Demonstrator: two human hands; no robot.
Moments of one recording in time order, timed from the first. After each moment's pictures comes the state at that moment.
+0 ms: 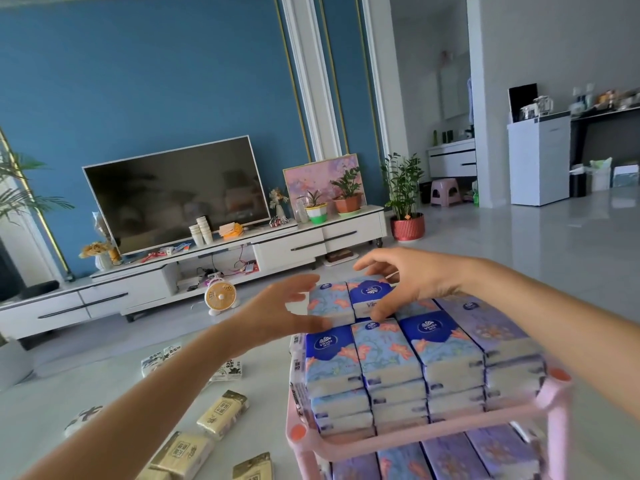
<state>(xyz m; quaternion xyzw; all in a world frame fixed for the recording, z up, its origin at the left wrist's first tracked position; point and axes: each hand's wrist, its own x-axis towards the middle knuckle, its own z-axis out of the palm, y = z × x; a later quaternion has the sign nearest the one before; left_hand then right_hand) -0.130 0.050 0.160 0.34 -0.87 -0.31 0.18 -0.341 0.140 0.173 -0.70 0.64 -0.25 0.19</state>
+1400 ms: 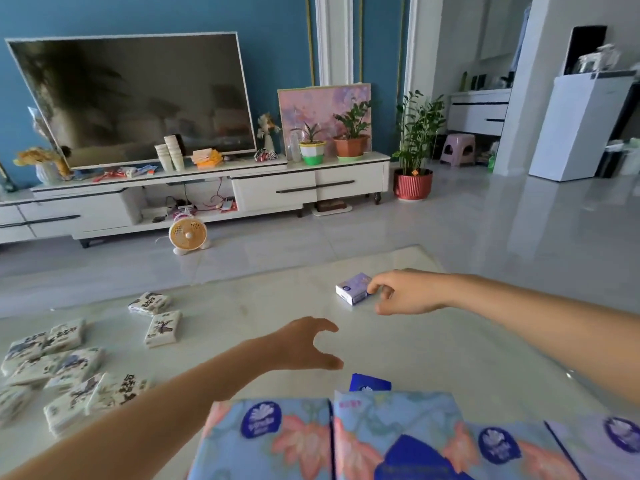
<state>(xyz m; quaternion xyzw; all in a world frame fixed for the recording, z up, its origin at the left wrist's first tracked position) -0.279 -0.161 0.003 0.37 -0.89 -0.25 -0.03 -0.479 -0.101 0.059 -0.67 0.72 -0.03 0.18</state>
